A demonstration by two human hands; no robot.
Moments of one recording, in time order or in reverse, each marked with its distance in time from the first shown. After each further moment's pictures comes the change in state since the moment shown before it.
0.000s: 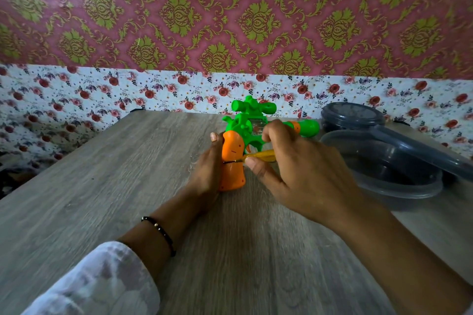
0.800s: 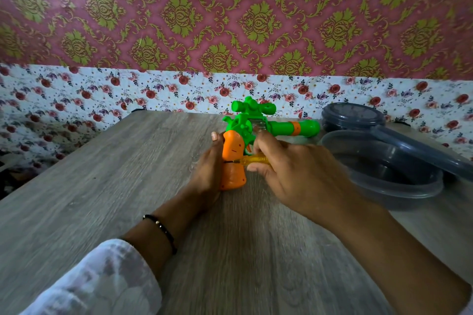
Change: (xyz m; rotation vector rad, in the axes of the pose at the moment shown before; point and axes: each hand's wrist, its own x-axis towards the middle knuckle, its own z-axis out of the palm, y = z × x) left_hand 0.002 -0.003 -0.002 -0.029 0.002 -0.018; right_hand 0.001 0.002 0.010 0.037 0.033 -0.146
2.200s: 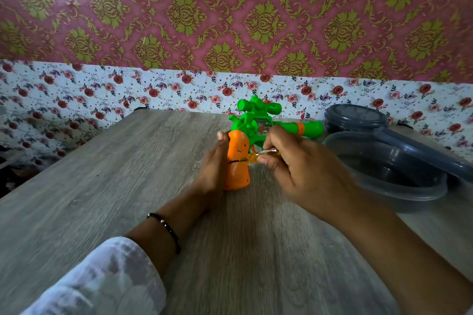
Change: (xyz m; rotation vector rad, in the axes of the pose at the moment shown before) left_hand -0.002 0.003 0.005 0.034 -0.003 0.037; right_hand 0.000 0.006 0.003 0.193 0.041 0.037
